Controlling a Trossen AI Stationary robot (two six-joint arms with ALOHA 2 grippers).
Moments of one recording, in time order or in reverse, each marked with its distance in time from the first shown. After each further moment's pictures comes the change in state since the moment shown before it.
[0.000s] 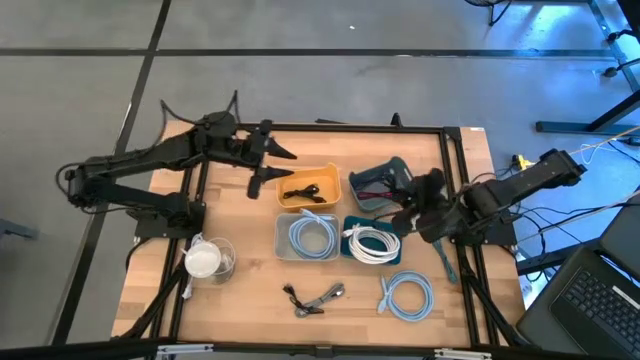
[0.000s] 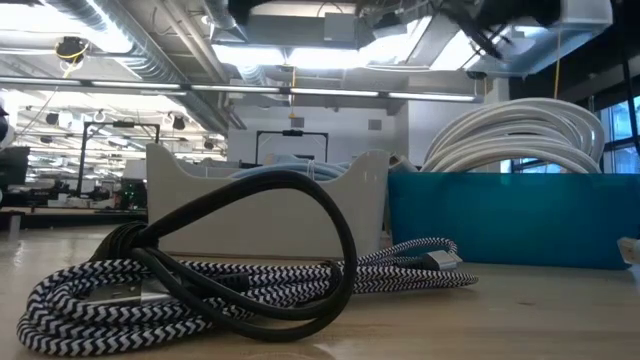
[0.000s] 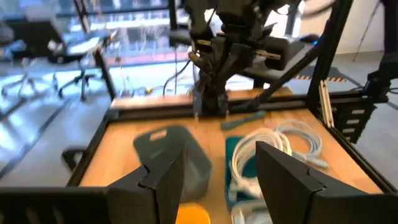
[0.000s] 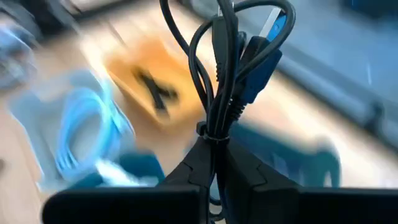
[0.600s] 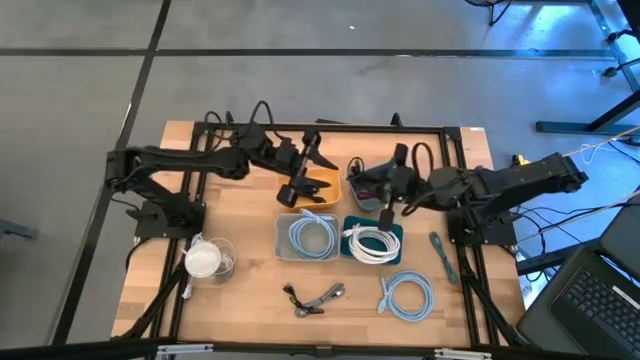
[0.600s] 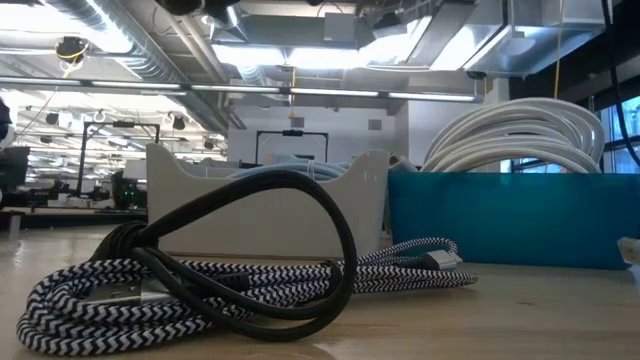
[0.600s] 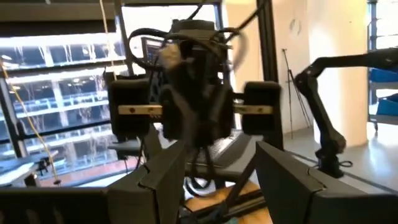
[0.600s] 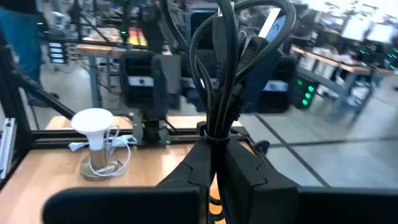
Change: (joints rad) left arm -0.073 0.380 0.000 0.881 0.220 -0.112; right arm -0.188 0.040 0.030 0.859 -0.351 -0.905
